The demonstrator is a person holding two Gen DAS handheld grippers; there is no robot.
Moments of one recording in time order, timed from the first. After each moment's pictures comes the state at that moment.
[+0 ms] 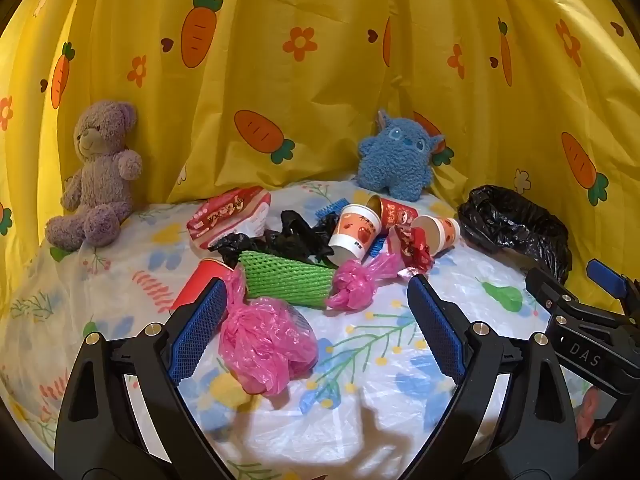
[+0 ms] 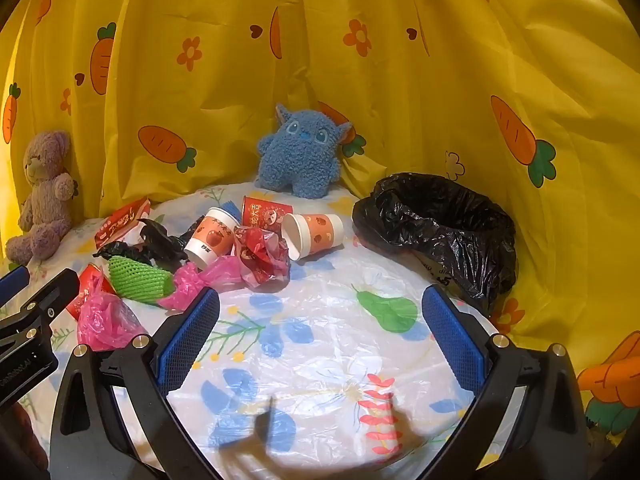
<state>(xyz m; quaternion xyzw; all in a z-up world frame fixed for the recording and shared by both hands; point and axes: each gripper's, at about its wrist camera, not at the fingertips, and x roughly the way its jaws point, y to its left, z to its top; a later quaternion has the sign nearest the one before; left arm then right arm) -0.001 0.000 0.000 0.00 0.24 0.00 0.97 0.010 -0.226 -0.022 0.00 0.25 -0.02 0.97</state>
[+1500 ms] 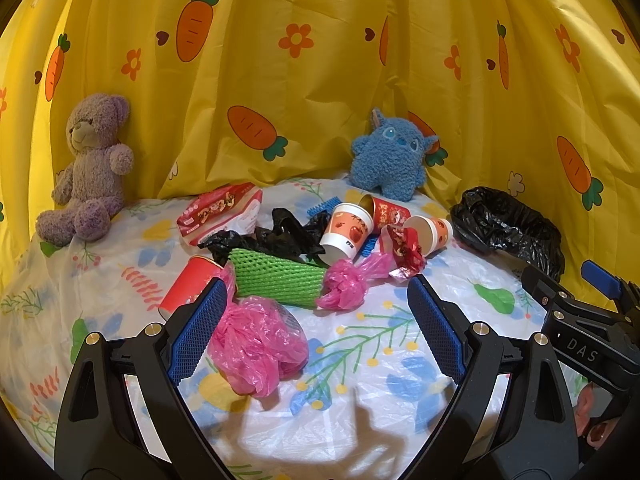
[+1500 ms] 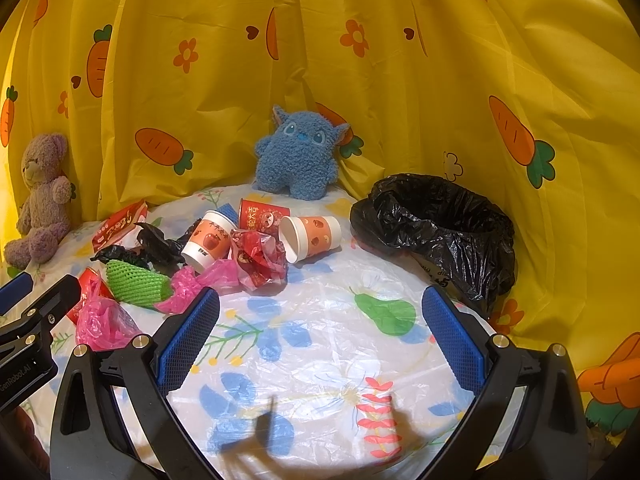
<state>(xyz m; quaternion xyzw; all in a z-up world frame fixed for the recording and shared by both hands) 0.003 -0.002 -0.002 -0.02 0.24 -0.01 0.97 0.011 -0.226 -0.022 0.01 0.25 -0.02 0.97</state>
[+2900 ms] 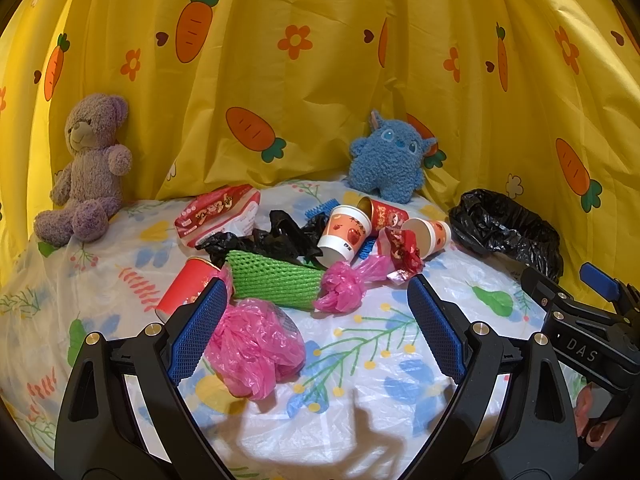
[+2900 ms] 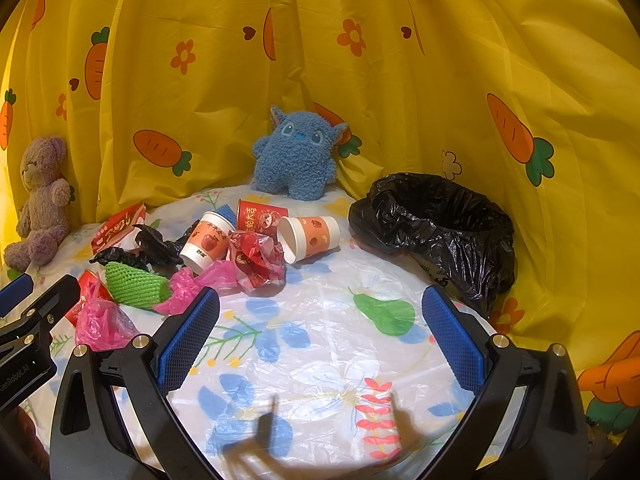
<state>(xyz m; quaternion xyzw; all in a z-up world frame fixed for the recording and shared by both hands) 0.003 -0.002 -0.001 -0.02 0.25 -0.01 0.97 0.012 -0.228 -0.022 0.01 0.25 -0.02 0.97</state>
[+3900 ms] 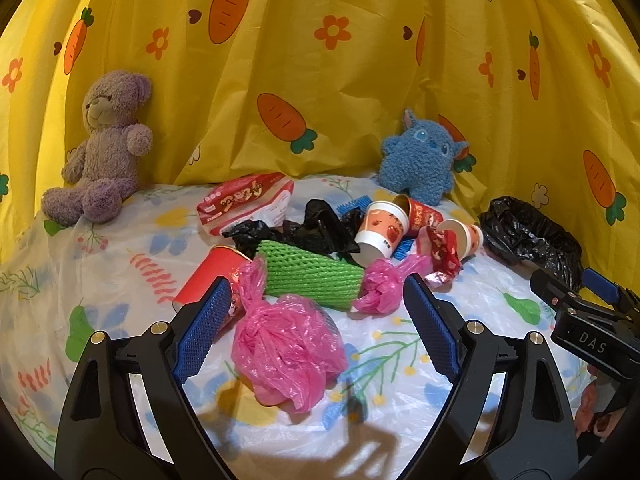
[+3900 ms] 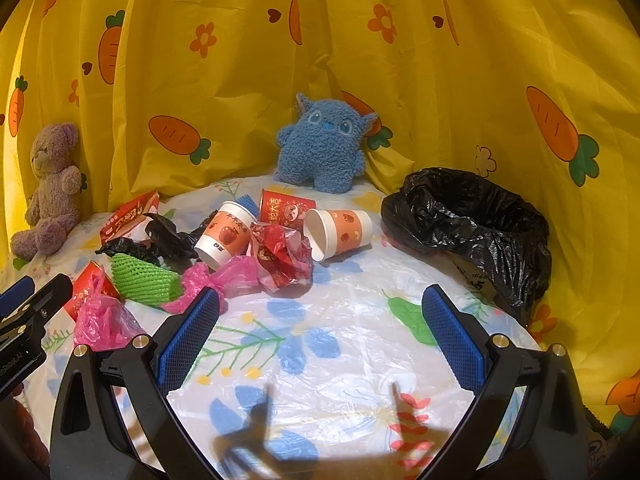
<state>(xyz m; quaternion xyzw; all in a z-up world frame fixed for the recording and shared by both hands) 0.022 0.031 -0.025 -0.05 0.24 0.03 0.97 0.045 -0.210 -0.043 0.00 0.25 0.03 0.97</state>
